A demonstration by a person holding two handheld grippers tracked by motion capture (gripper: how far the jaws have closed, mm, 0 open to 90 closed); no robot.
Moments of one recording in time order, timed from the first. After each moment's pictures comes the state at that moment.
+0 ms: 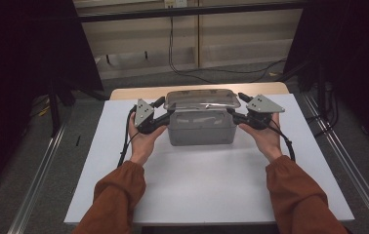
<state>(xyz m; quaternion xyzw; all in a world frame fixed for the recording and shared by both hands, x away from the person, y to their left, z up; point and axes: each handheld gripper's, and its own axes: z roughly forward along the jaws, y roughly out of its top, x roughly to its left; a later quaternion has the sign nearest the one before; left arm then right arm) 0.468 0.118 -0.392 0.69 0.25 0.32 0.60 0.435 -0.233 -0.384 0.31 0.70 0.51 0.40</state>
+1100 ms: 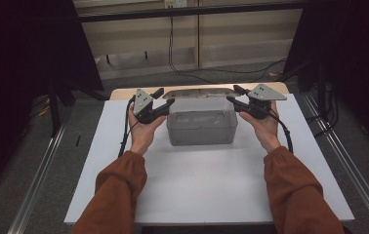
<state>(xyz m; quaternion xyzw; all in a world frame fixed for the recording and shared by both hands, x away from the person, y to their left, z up) 0.493 0.117 -0.379 0.69 0.27 0.31 0.60 0.462 -0.240 -0.374 0.31 0.68 0.55 0.37</state>
